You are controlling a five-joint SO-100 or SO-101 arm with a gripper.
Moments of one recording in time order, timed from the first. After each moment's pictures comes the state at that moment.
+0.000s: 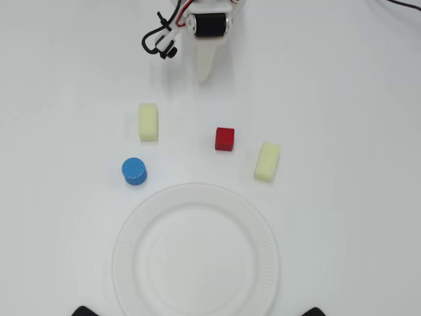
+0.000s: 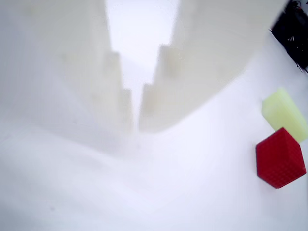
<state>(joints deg) -5.4 187.1 175.5 76.5 -10.8</state>
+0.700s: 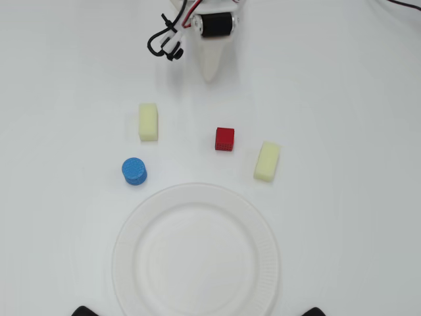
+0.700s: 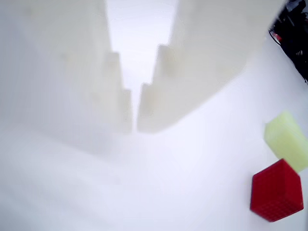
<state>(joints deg) -9.3 178.2 163.7 75.4 -9.1</state>
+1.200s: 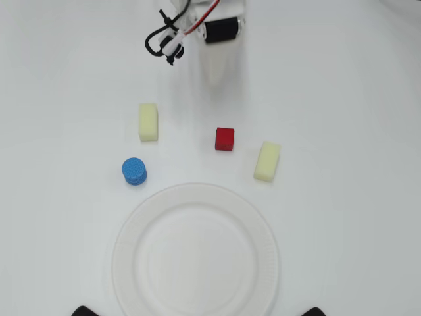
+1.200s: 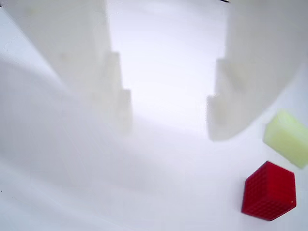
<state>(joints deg) -9.4 132.4 131.7 71.8 -8.6</state>
